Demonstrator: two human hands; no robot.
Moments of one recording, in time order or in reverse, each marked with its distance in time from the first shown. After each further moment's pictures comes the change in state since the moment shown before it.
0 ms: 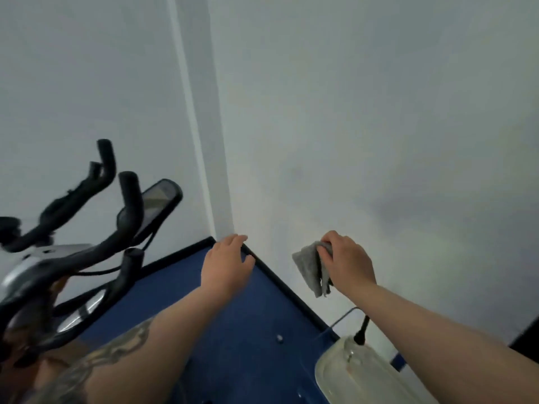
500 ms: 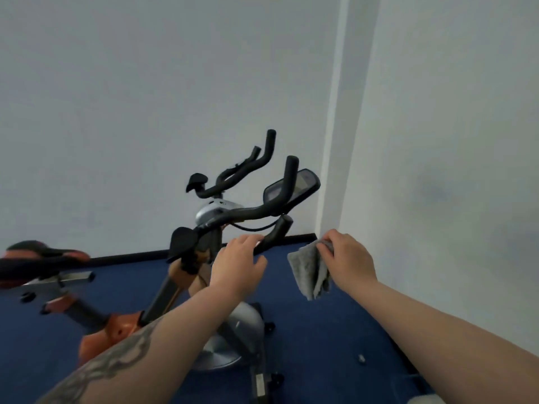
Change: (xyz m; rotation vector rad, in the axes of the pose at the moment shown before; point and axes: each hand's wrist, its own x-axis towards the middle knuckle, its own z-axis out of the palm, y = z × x) left_hand -0.141 -0.118 -0.114 0.126 0.280 -0.310; right_hand -0.030 -0.201 0.058 0.274 -0.191 -0.477
